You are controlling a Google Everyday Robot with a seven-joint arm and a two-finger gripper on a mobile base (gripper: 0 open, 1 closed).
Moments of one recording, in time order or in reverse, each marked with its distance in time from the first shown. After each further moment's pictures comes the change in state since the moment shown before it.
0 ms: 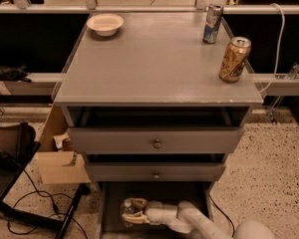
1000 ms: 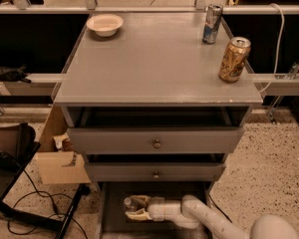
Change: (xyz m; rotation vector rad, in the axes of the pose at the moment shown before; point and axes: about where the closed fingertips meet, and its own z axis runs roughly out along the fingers) arm -0.005 -0.008 -0.008 0.048 0.227 -0.087
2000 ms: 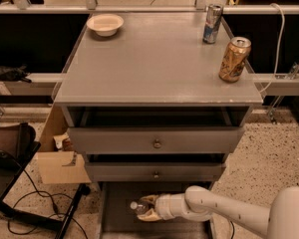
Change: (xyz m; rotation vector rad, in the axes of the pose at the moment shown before) arm -0.006 0.000 -0.053 0.021 0.476 -0.125
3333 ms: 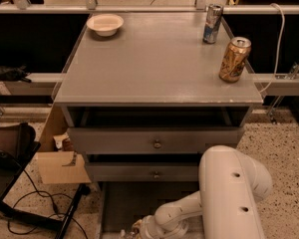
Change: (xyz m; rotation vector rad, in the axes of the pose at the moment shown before) arm 0.077 0.089 0.076 -0.092 0.407 0.056
